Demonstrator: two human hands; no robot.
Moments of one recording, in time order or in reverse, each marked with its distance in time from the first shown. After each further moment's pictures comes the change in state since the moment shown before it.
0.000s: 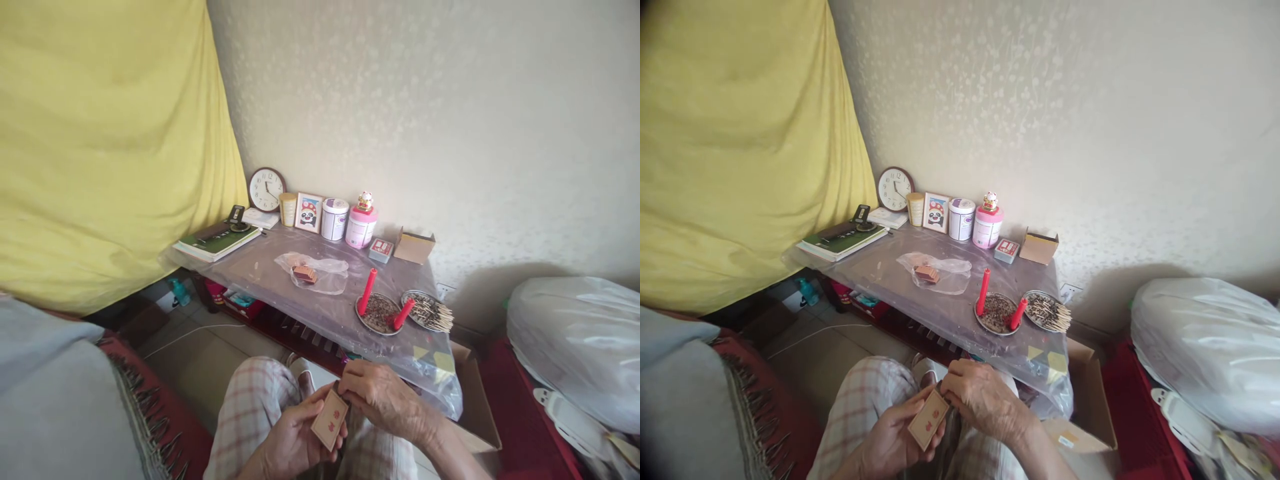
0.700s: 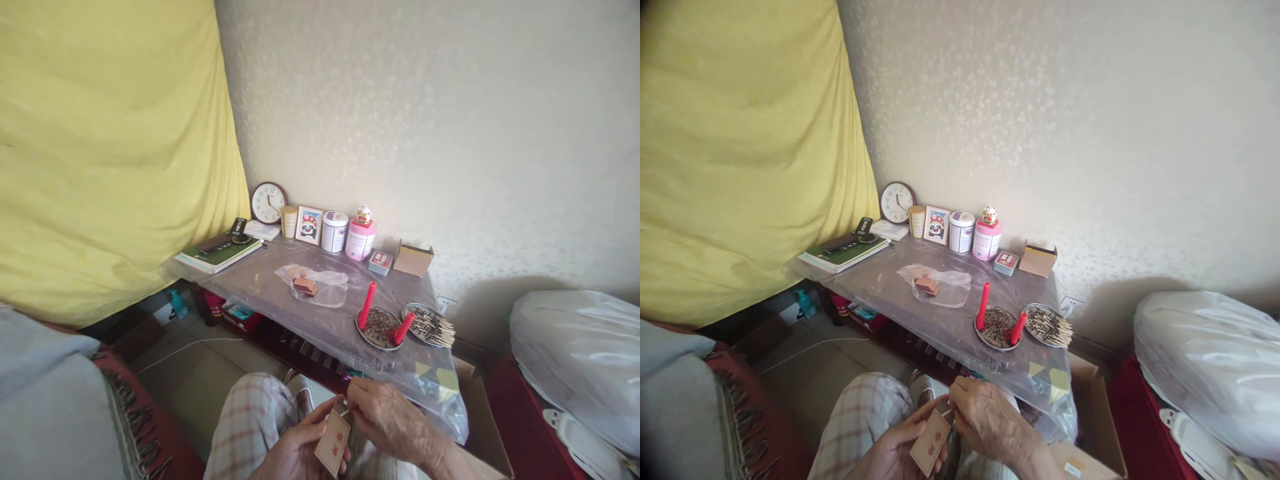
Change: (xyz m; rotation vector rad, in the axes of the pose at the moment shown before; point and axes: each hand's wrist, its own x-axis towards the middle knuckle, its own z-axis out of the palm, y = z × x) left_hand -0.001 0.008 0.010 0.072 0.017 -0.061; right_hand -0.006 0.001 0.001 0.090 0.028 0.149
